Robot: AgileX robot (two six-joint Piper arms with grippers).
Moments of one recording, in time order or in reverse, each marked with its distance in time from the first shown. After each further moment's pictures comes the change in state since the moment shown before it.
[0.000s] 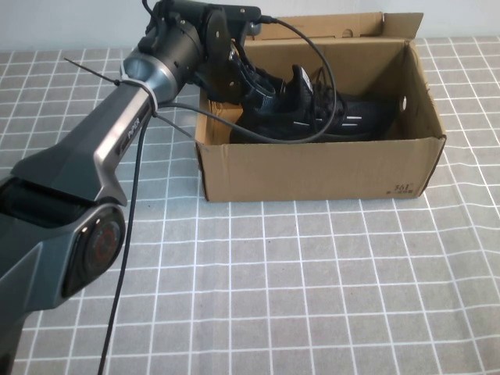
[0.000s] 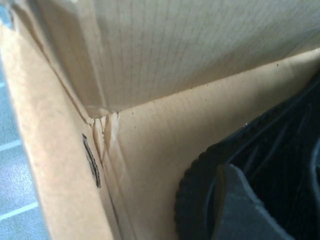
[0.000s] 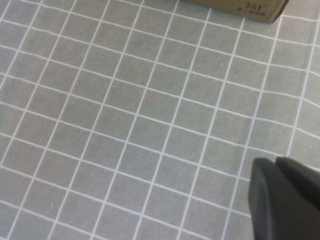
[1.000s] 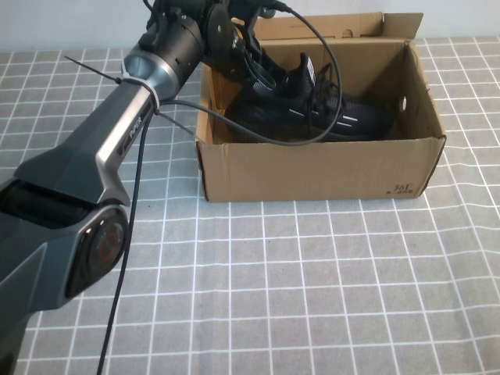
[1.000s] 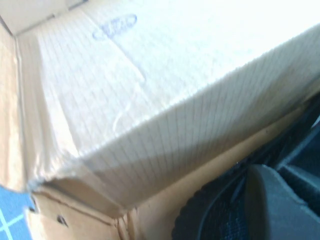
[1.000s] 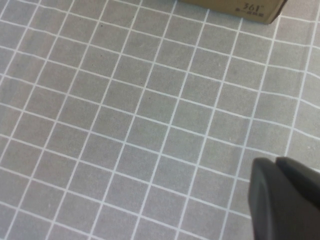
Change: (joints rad) right arm 0.000 0.000 0.000 -0.004 0.000 0.000; left arm -0.003 0.011 -0.055 0.007 -0.122 0.238
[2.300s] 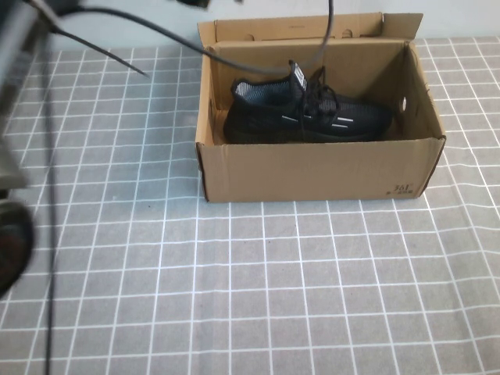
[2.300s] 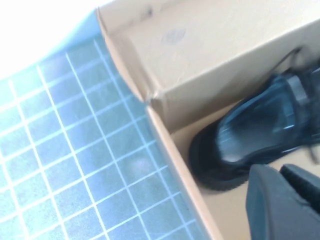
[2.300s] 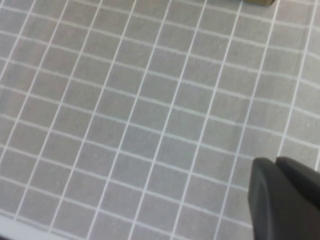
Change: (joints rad) right arm 0.000 -0.007 -0.046 0.023 0.095 0.002; left arm 0.000 -0.364 -0.006 0.109 0.408 -0.085
